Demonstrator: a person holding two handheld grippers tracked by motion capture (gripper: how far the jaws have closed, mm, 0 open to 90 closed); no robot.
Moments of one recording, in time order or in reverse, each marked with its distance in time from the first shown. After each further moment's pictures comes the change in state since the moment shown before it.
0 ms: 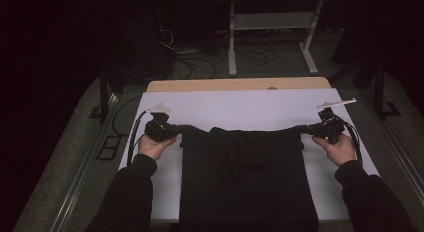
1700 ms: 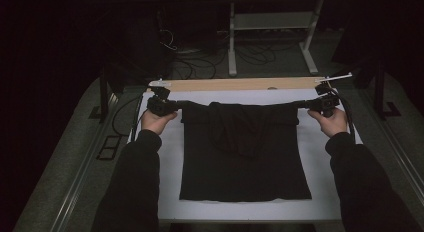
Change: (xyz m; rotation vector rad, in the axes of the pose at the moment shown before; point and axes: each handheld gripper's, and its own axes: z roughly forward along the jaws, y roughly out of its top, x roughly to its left) left arm 0.035 0.062 0.015 -0.035 0.112 -0.009; right arm -0.029 0.068 0.012 -0.054 -0.070 0.045
